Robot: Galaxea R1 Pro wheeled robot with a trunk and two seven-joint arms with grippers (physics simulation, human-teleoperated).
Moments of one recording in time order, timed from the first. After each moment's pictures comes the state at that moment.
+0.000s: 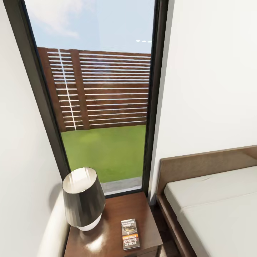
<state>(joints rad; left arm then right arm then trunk) -0.11 0.03 -0.51 -0.01 0.81 -0.03 -0.17 -0.19 -0.20 -0.41 0.05 0.22 0.06 0.43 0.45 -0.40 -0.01</state>
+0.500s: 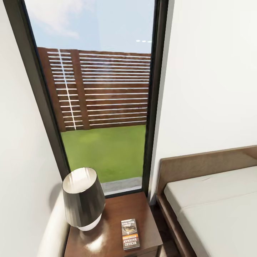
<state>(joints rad) -0.11 0.03 -0.51 -0.02 0.81 -0.03 -0.06 -0.18 -0.16 -0.40 0.05 0.23 0.07 0.35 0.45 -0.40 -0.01</state>
